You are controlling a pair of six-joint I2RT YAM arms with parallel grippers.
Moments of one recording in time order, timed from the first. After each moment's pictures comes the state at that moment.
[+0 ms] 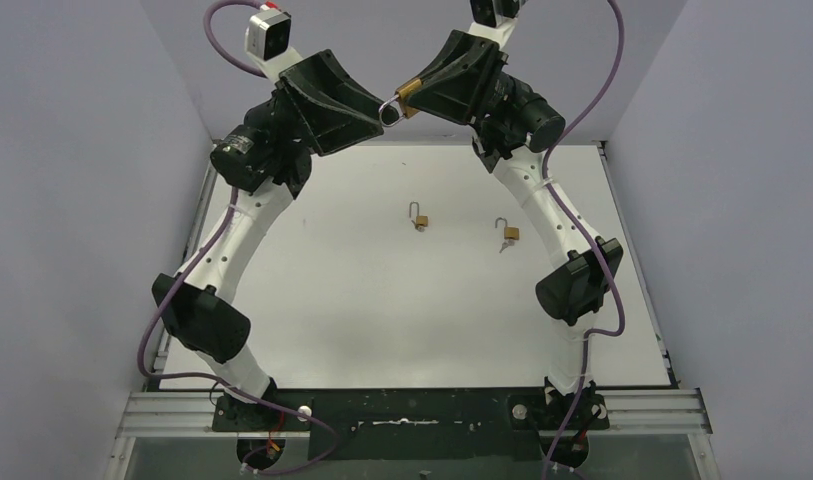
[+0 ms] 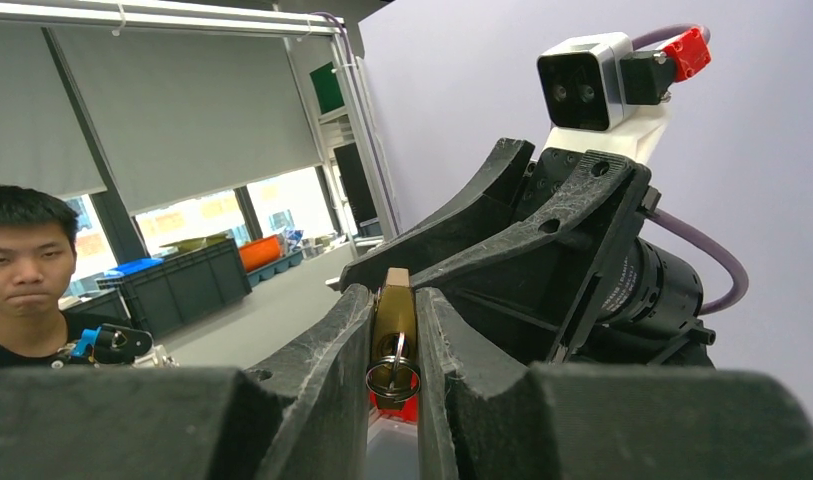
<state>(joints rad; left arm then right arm) -0.42 1.68 1.82 1.37 0.93 -1.78 0.50 1.99 2.22 1.28 -0.94 1.83</state>
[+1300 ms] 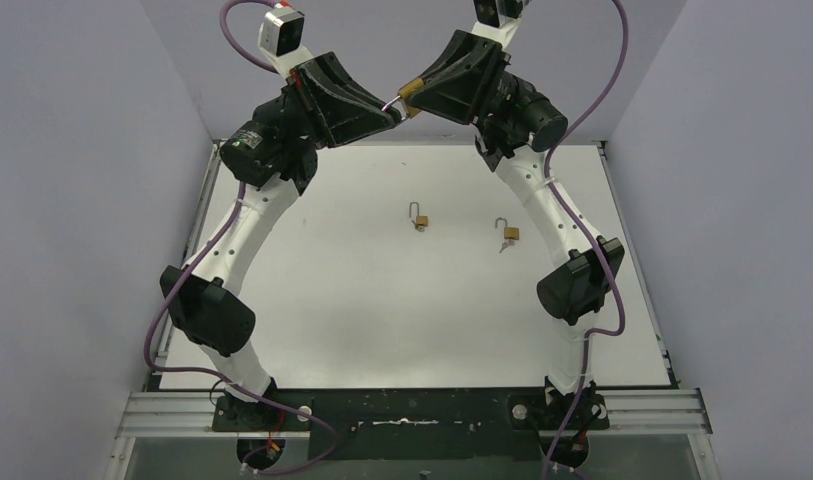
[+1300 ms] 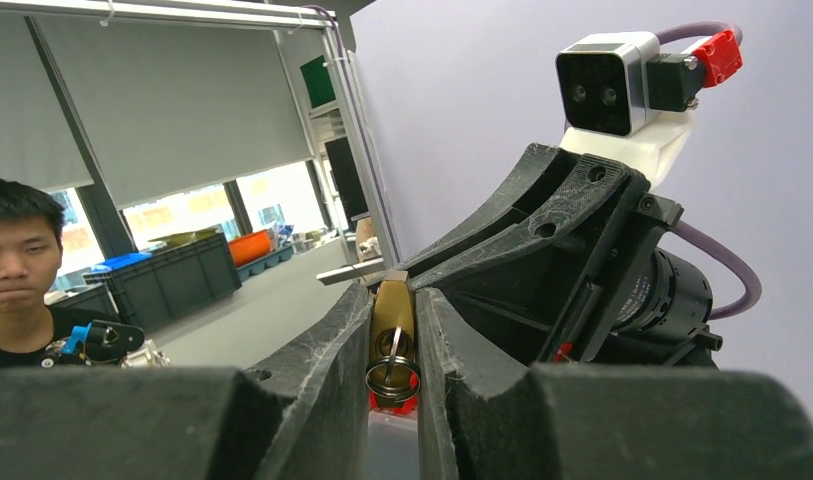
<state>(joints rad) -0.43 1.73 1.85 1.37 0.94 -1.82 0.49 1.99 2.22 1.29 -0.96 1.83</state>
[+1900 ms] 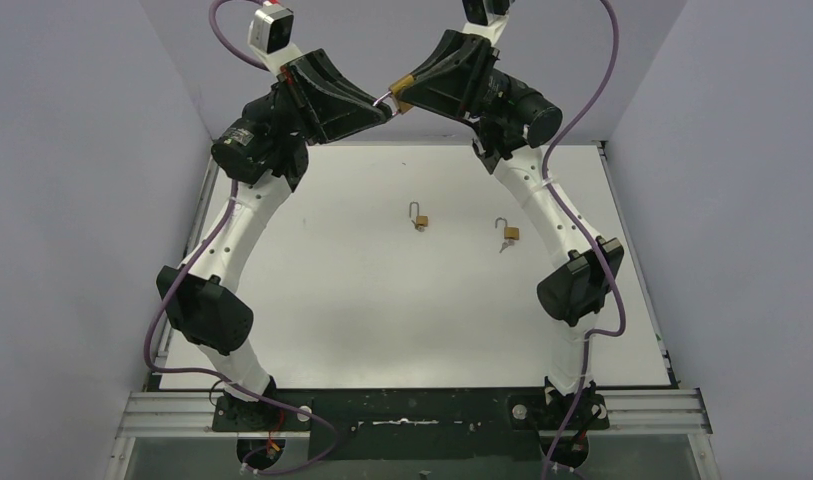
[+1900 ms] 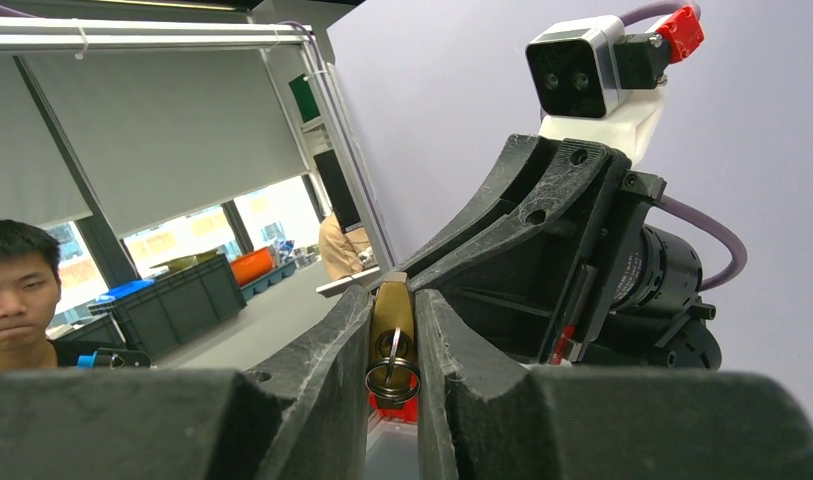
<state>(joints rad) -0.38 1.73 1.85 1.37 0.96 -1.83 0.50 1.99 2.20 1.19 -0.96 1.79</state>
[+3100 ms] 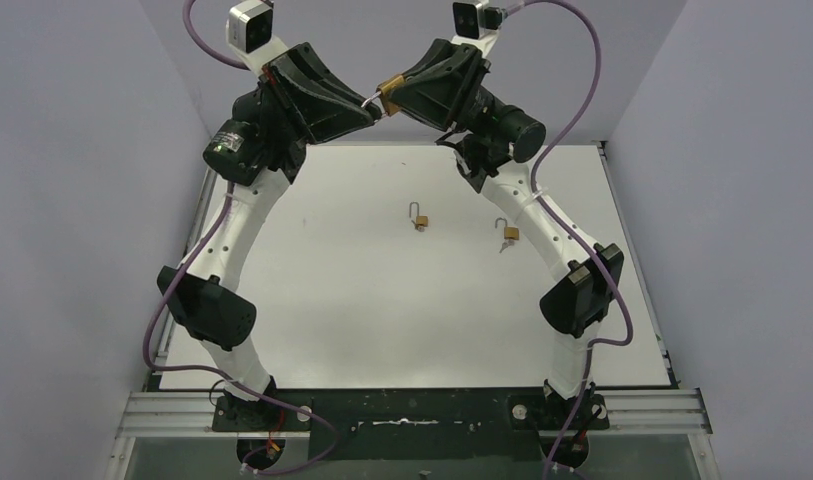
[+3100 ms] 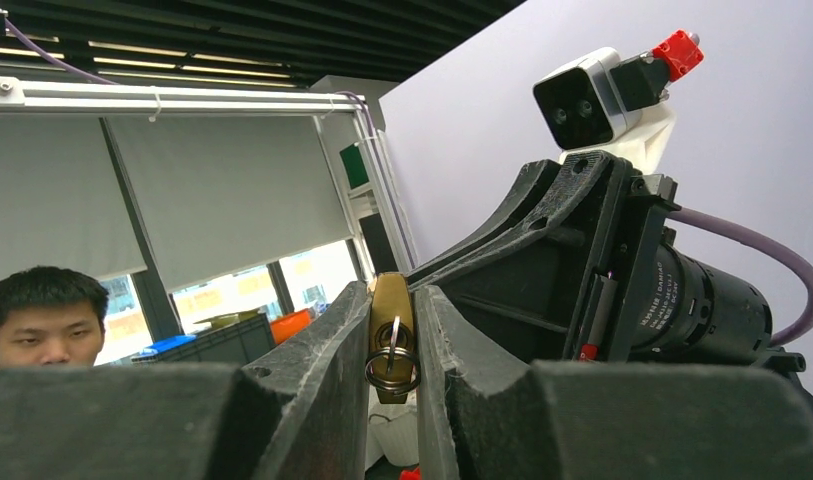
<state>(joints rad) -0.39 1.76 1.96 1.44 0.95 -1.86 0.61 1.92 2.06 1.22 -0.78 1.74</state>
